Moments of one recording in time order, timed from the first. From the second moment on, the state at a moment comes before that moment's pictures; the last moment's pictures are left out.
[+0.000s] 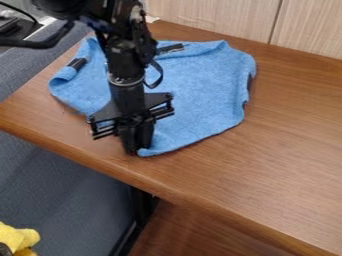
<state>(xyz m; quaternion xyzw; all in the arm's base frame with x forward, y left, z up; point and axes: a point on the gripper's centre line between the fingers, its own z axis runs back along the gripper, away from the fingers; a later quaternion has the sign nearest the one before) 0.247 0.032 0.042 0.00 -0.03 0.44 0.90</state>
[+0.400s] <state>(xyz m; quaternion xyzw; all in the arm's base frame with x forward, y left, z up) 0.242 0.028 0.044 0.00 -0.03 0.42 0.91</state>
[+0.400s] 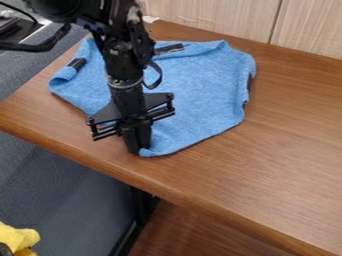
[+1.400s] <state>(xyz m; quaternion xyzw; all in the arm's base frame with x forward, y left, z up) 0.318 -0.004 0.106 -0.10 -0.09 0.45 0.88</state>
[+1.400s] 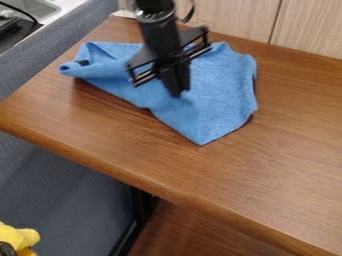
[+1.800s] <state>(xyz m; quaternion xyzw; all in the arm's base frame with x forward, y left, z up) 0.364 -0.010 0.086 -0.10 -0.08 0.48 0.87</state>
